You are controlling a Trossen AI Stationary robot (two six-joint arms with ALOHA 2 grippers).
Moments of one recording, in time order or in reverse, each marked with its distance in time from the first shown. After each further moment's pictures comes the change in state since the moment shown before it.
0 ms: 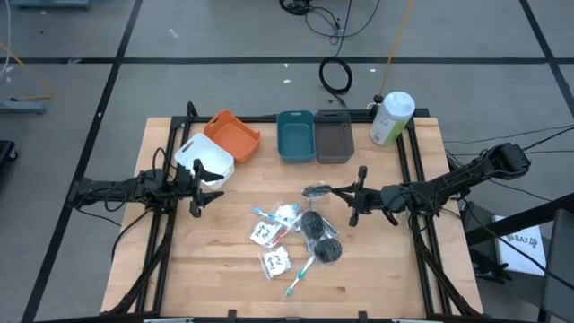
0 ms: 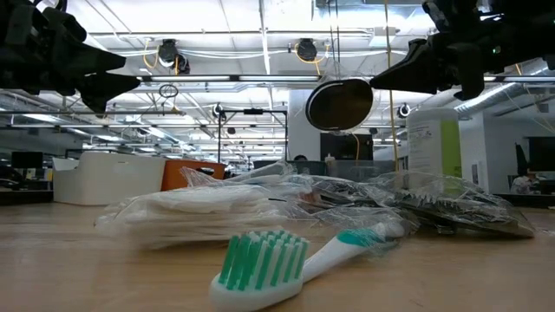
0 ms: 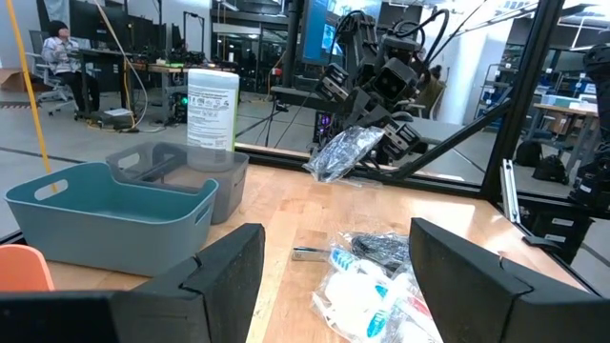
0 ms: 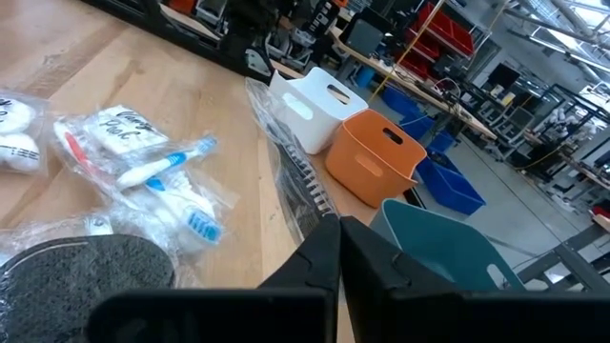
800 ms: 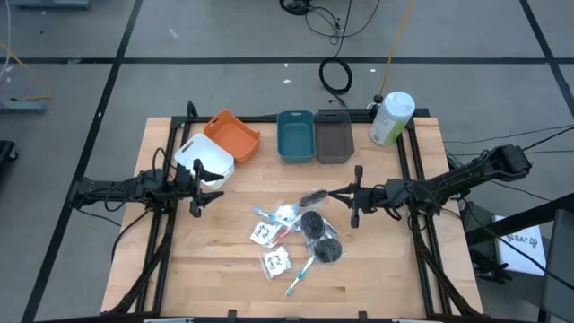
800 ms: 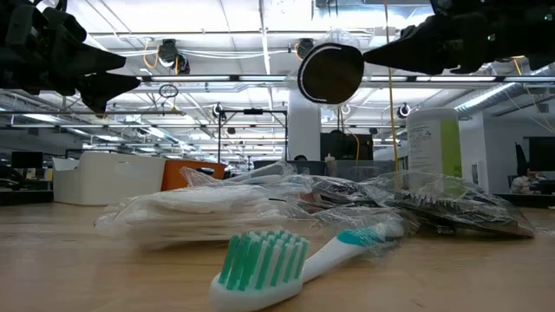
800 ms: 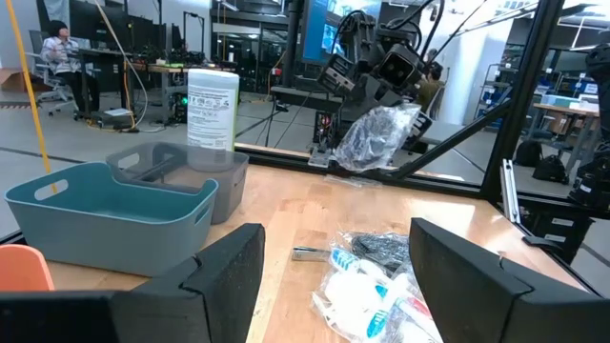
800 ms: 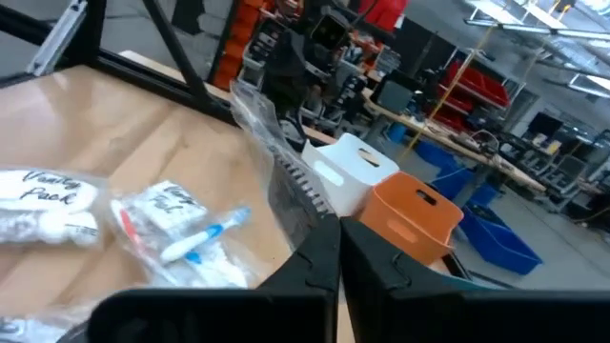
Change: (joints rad) left arm 0.000 0.000 0.000 0.000 0.000 0.000; right arm -0.058 0.005 0.000 0.150 -0.222 -0.008
